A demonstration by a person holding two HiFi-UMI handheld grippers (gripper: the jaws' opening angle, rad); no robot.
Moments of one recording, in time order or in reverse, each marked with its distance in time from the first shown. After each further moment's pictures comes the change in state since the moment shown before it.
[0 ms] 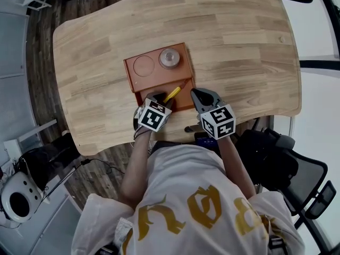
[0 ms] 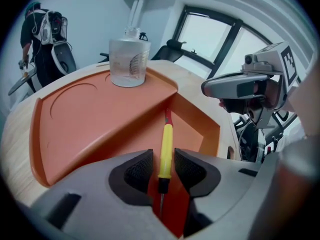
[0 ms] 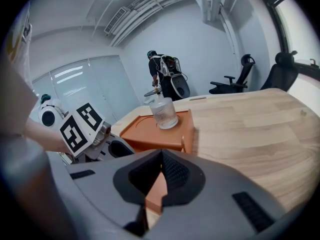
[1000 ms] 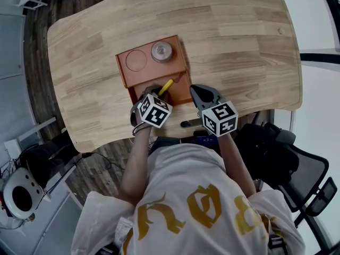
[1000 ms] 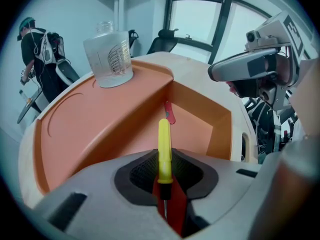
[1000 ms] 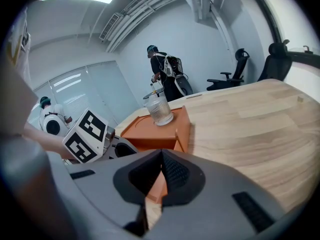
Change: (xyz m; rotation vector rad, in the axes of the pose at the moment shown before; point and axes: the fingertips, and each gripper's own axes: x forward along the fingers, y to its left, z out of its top) left arm 0.018 0.002 -0.005 0.147 0.089 0.145; right arm -0.014 -0.011 -0.015 0.074 -0.023 0.027
